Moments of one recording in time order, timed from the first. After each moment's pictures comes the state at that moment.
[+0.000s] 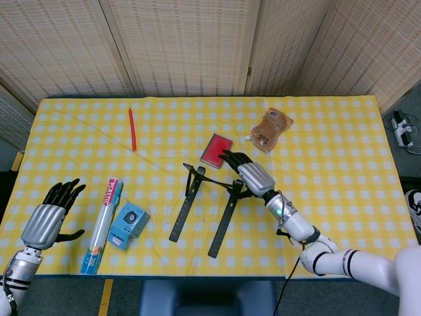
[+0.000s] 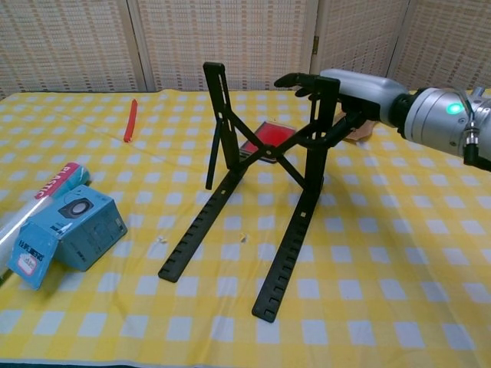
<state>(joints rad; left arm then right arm) -0.27 -1.15 -0.04 -1.55 1.57 1.32 -0.04 0.80 -1.52 0.20 -1.36 -1.33 0.86 0.27</state>
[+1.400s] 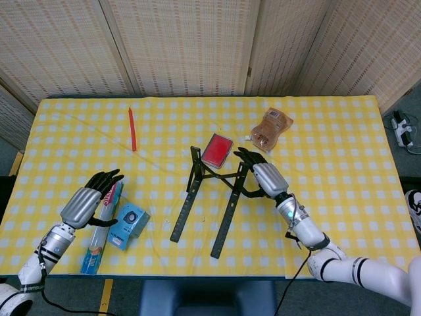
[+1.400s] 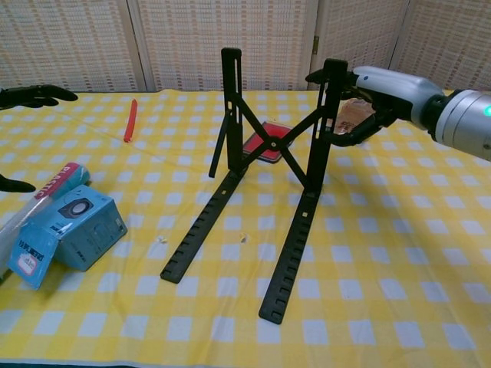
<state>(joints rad) -0.48 -1.22 -0.08 -1.50 1.57 1.11 -0.25 0.72 -1.49 0.21 -1.43 -1.25 0.90 0.23</state>
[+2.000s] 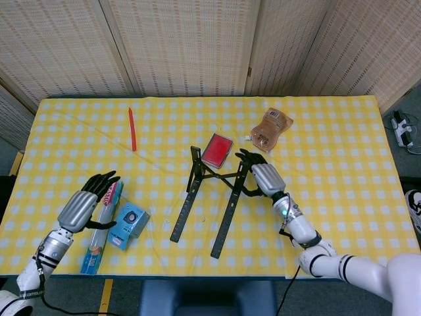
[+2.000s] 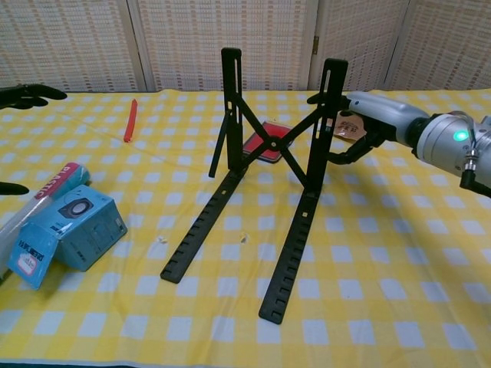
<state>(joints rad) -0.45 -1.23 -0.05 -1.51 1.56 1.19 -0.26 0.75 -1.61 0.22 -1.24 -1.20 0.87 0.15</state>
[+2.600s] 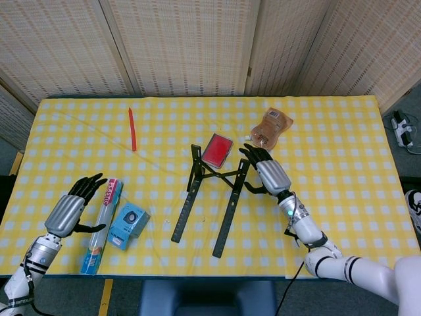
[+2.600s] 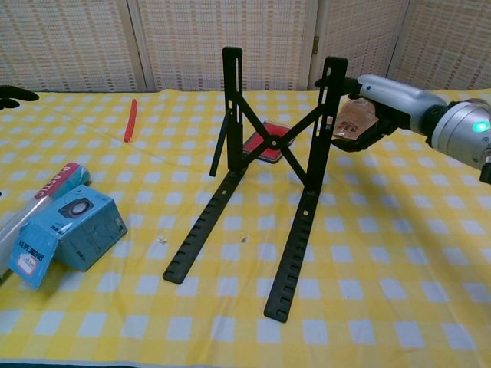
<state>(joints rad) -0.41 -1.20 -0.02 -1.50 1.55 1.23 -0.28 0.71 -1.56 0.21 -1.29 -1.30 0.97 0.17</state>
